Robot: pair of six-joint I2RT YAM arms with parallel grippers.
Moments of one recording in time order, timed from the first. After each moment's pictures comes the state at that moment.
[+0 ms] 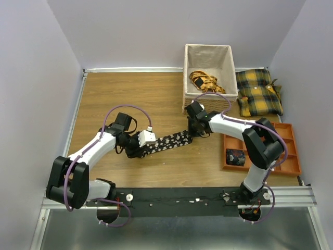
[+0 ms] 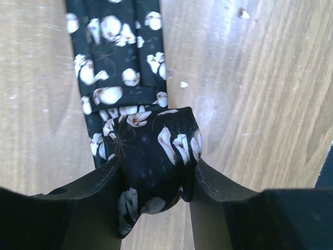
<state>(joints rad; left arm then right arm) -0.32 1.28 0.69 -0.65 0.57 0.94 0.64 1.79 1.09 -0.39 0.12 0.58</state>
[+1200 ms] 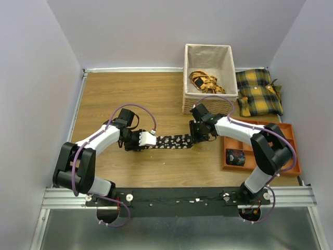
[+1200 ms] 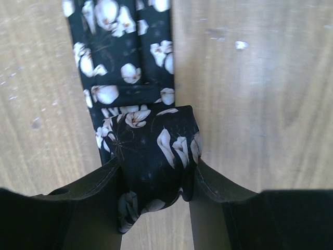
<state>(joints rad) -0.29 1.43 0.76 -0.61 0.43 1.25 0.62 1.68 0.99 -0.44 0.02 0.47</state>
